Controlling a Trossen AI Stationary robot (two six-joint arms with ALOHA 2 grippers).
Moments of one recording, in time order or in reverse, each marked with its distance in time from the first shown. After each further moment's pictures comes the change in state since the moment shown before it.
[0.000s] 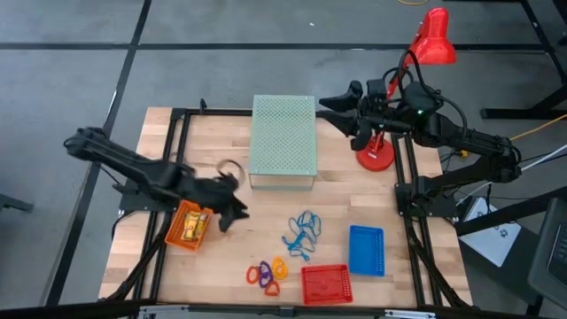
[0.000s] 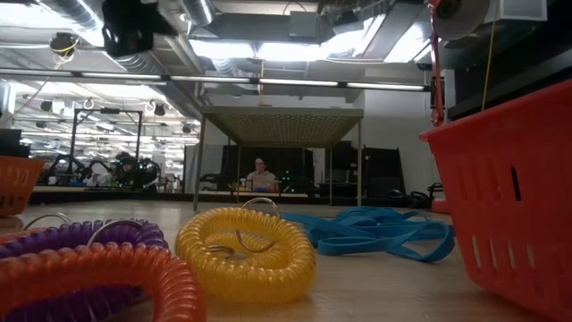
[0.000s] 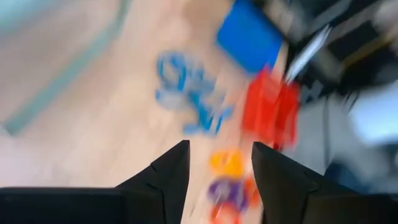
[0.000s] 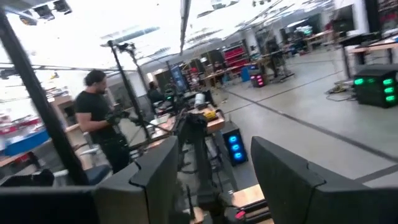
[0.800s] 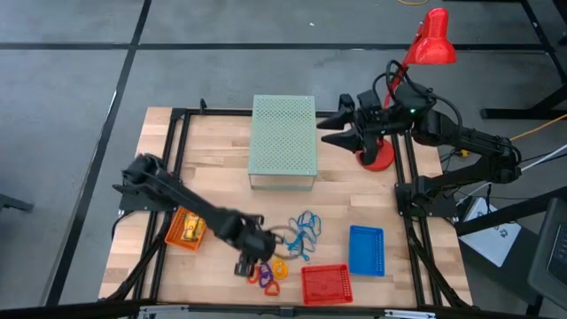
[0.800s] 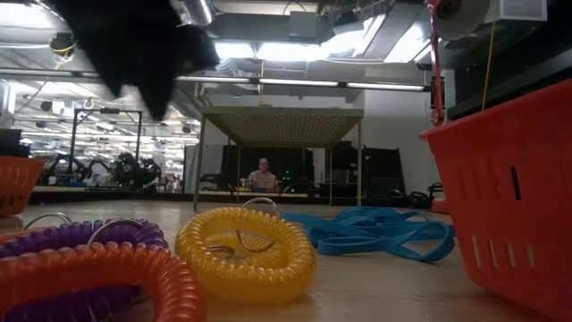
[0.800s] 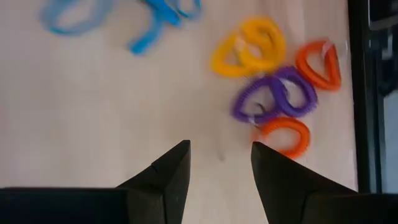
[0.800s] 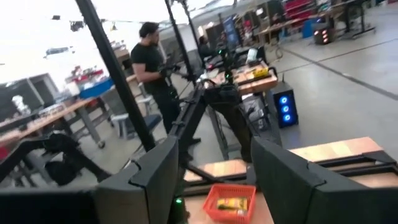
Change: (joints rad) left arm -0.149 0.725 0.549 -0.397 0.126 0.484; right arm -0.029 0.000 0.000 -0.127 -0.318 -0.026
